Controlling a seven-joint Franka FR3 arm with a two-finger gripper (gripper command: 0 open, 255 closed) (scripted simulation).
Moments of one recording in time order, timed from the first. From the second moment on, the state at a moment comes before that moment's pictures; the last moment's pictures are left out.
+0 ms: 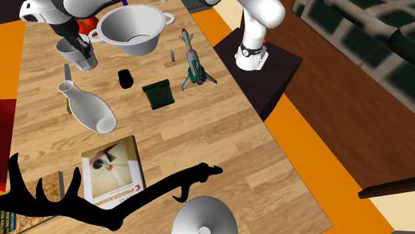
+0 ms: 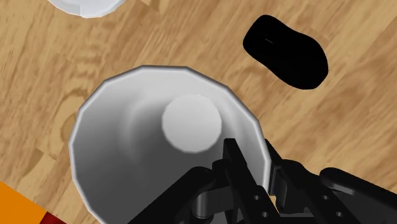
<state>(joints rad) -0.43 0.82 -0.08 -0.80 -0.10 1.69 -0.57</state>
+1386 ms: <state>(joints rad) -0.42 0.79 -0.08 -1.08 -0.10 1.93 -0.54</state>
